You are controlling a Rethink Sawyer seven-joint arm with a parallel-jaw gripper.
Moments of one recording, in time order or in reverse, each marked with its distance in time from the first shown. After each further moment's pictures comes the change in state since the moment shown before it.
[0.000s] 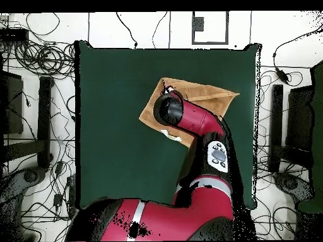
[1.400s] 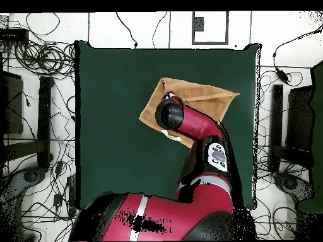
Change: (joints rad) arm -0.009 0.031 0.002 0.023 0.010 -0.027 0.000
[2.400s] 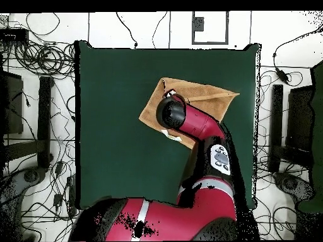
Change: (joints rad) arm -0.006 -0.037 0.005 0.018 0.023 -0.006 0.000
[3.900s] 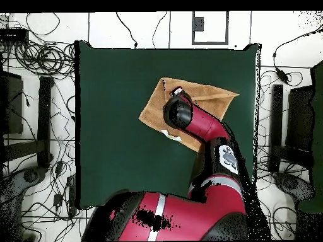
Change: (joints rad) arm -0.050 0.031 0.035 -0.005 0.026 -0.091 0.000
